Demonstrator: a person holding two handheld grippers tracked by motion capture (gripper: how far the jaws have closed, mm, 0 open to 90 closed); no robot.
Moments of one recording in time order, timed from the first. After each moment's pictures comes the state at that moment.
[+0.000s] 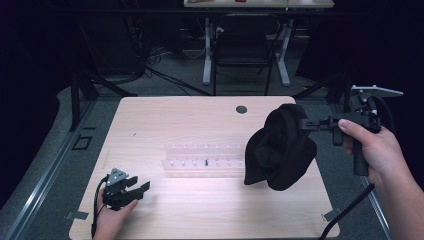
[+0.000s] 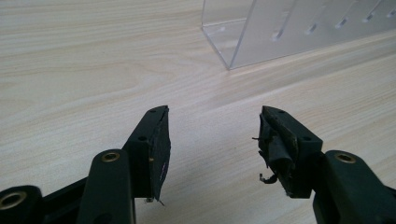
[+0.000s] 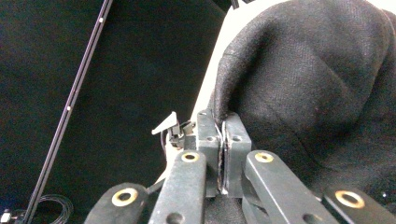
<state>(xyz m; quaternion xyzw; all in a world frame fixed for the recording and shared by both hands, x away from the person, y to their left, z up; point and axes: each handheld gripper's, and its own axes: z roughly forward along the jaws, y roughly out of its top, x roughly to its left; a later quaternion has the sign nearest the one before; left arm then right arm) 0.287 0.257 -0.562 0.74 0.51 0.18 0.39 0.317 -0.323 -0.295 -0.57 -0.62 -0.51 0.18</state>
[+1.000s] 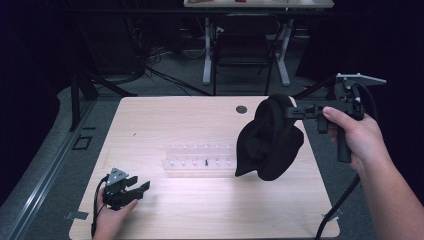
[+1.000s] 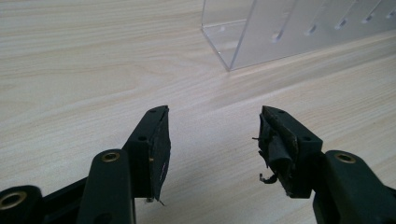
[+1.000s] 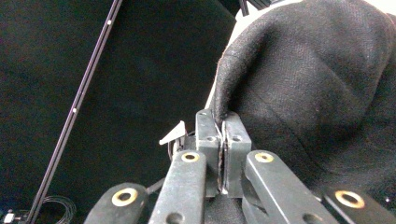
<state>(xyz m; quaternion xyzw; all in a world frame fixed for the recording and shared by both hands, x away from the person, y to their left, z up) 0.288 0.258 -0.561 0.74 0.51 0.18 0.40 0.339 -0.295 -0.285 -0.55 -0.62 -0.52 0.19</state>
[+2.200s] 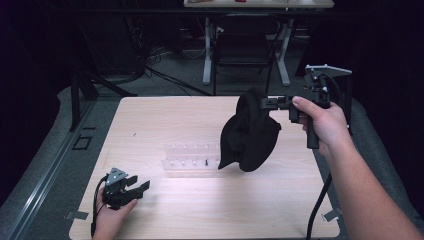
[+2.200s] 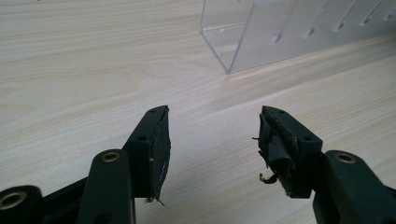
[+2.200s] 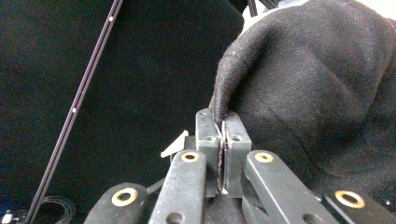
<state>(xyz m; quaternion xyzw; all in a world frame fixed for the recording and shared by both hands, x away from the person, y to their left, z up) 0.289 0.258 -0.560 0.74 0.50 0.18 0.40 0.374 -0.248 -0.289 -0.54 -0.63 -0.52 0.19</state>
